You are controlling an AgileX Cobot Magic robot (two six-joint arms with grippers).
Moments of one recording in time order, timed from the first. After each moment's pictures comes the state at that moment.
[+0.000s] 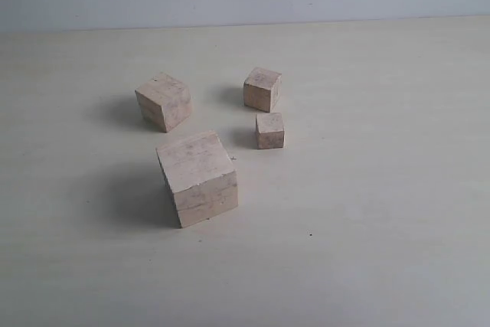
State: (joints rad) left arm -0.02 0.01 0.00 -0.11 0.37 0.10; right arm 0.06 0.01 0.00 0.01 -0.02 0.13
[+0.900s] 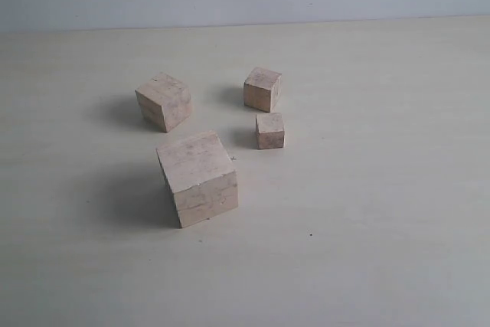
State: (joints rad) left arm -0.02 0.01 0.00 -0.11 0.37 0.10; right arm 0.18 0.54 -0.71 0.03 0.11 0.18
